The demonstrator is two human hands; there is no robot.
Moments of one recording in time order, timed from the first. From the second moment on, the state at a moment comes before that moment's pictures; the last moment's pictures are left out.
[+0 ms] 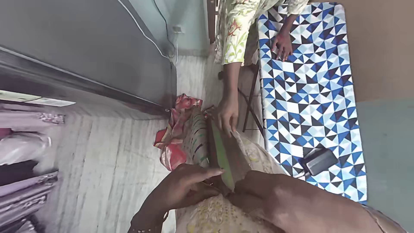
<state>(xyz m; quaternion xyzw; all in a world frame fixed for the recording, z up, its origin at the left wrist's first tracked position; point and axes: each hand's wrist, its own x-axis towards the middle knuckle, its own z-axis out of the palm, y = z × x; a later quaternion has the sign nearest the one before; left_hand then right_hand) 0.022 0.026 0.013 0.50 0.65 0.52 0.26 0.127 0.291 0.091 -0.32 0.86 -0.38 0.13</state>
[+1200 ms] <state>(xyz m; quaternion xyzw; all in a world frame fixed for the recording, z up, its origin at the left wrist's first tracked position) 0.020 0.109 0.025 0.43 0.70 0.52 0.21 0.136 0.442 0.011 0.10 0.76 -0.62 -0.18</state>
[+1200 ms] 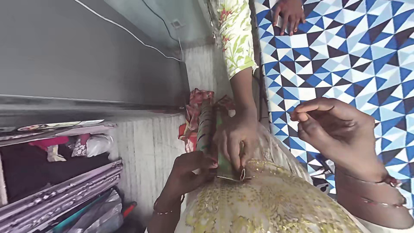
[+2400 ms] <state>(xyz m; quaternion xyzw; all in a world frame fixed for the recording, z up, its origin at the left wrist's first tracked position) -0.048 0.109 0.006 0.54 0.56 0.57 0.26 0.132 0.345 0.059 -0.04 0.89 -0.44 -0.09</state>
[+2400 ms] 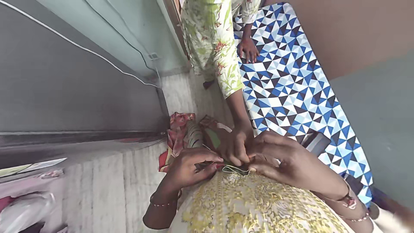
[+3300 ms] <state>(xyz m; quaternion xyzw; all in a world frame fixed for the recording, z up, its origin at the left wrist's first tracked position) -0.050 0.115 0.002 0.56 0.53 0.55 0.34 0.136 0.351 0.079 -0.07 0.89 -0.44 -0.09</state>
